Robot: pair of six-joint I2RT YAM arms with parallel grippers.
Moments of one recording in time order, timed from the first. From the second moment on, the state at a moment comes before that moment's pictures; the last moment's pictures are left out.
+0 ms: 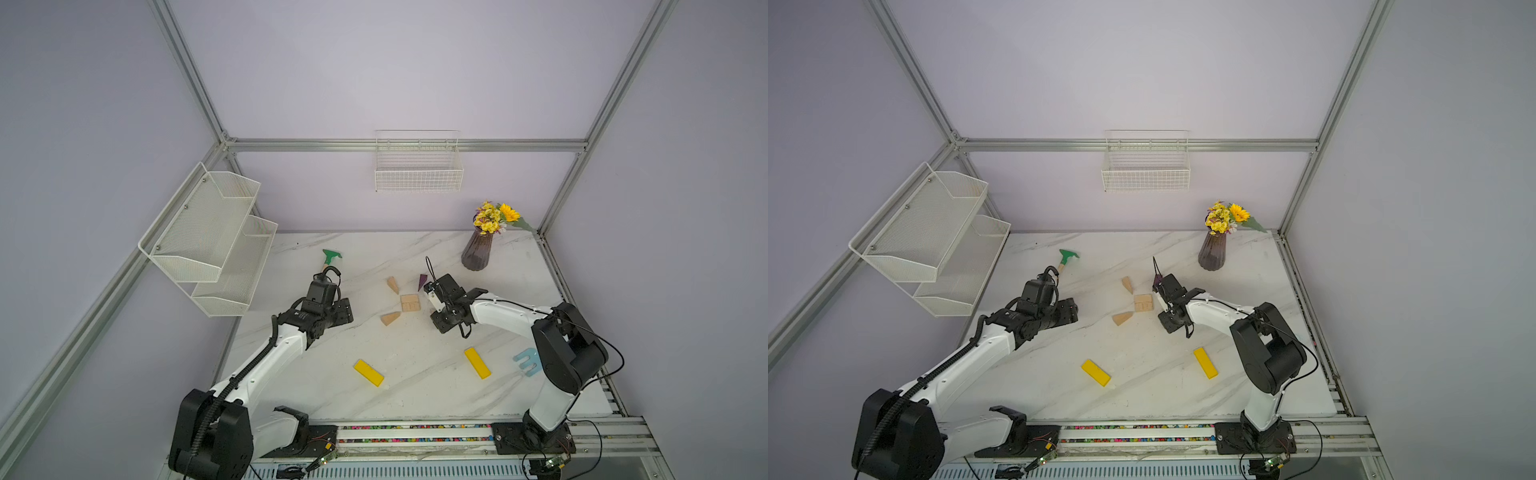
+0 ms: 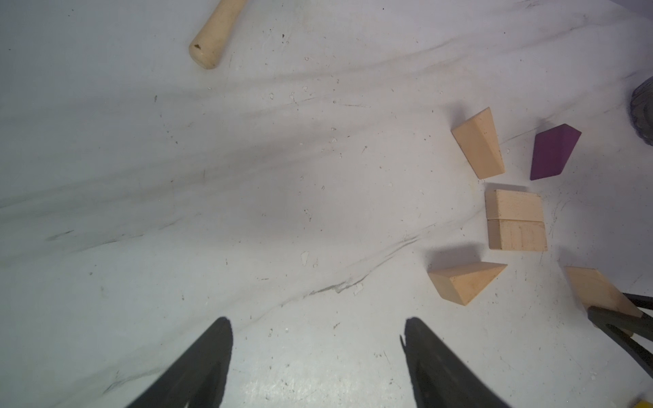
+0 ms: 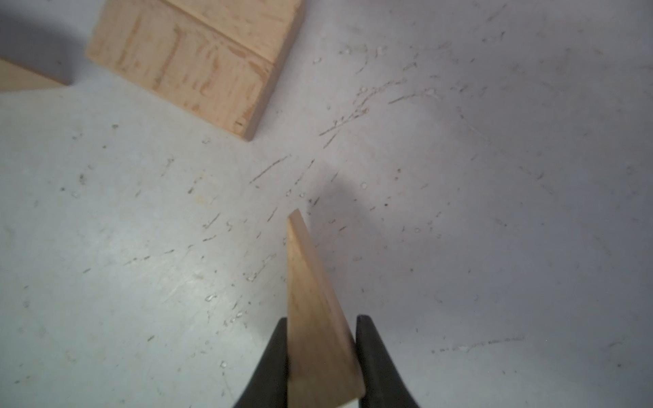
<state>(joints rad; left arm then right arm) -0.29 1.22 0.81 -0.49 -0.11 -0.50 0.57 1.77 1.08 -0.49 0.12 -0.04</state>
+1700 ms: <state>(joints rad) -0.29 1.38 0.91 -0.45 0.00 -0.50 0.49 1.82 1.10 -0.44 0.07 -0.03</state>
